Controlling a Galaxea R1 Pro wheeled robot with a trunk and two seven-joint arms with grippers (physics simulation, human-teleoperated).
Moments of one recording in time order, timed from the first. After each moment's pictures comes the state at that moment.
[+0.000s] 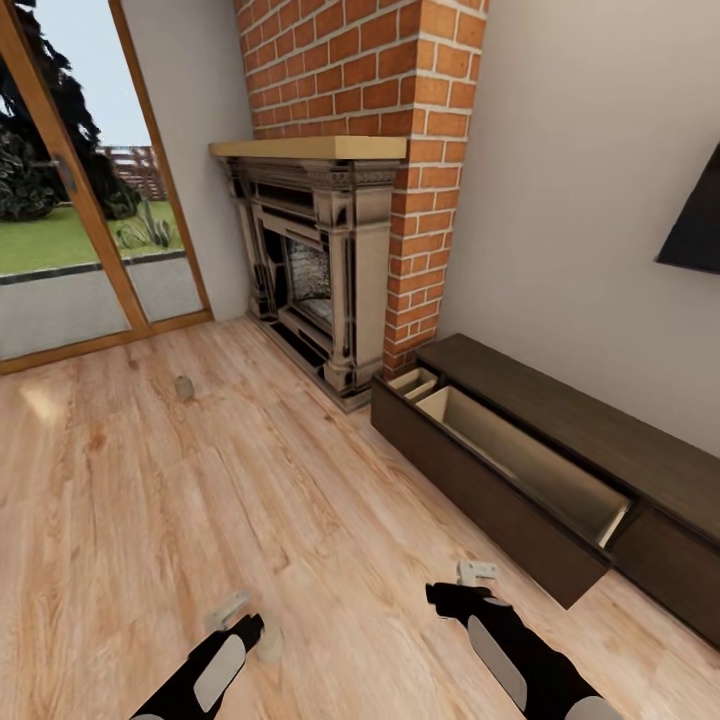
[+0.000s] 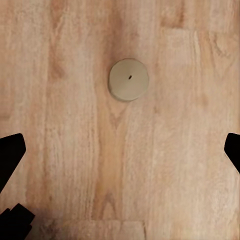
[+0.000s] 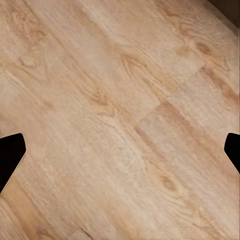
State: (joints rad) left arm -0.47 -0.04 -0.08 -0.47 0.73 0.09 0.43; right arm -0.48 -0.06 0.44 -0.71 -0.57 0.29 -0.24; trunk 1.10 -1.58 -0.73
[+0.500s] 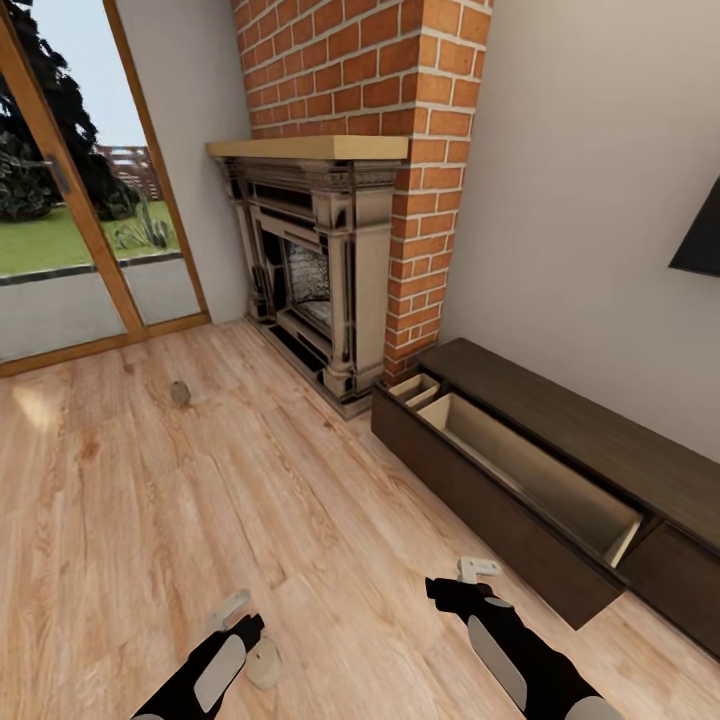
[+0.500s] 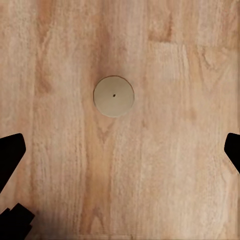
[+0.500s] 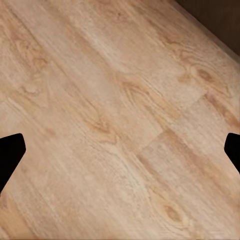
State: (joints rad) left arm -0.47 -0.04 -0.08 -0.47 0.73 0.09 0.43; right arm -0.48 -0.06 0.44 -0.71 -0.57 0.24 -0.23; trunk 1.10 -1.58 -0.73
